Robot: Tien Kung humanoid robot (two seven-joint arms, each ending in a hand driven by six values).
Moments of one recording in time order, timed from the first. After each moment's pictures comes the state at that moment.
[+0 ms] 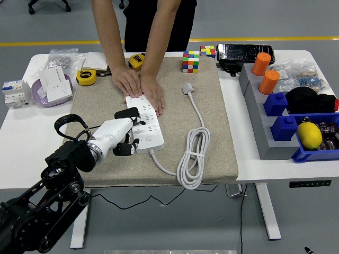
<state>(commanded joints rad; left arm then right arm) -0.23 0.13 -1.06 -1.53 2.20 -0.22 0.39 0.10 -0.11 1.48 0.18 -1.51 0.02 -0.07</state>
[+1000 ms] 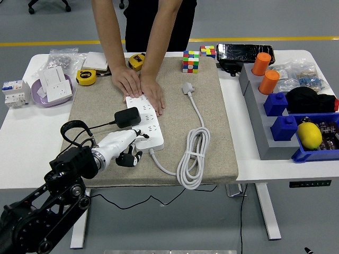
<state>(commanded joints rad) -0.23 0.14 -1.02 -1.50 2.12 -0.27 0.40 0.10 -0.11 1.48 0.18 -1.51 0.02 -0.07</state>
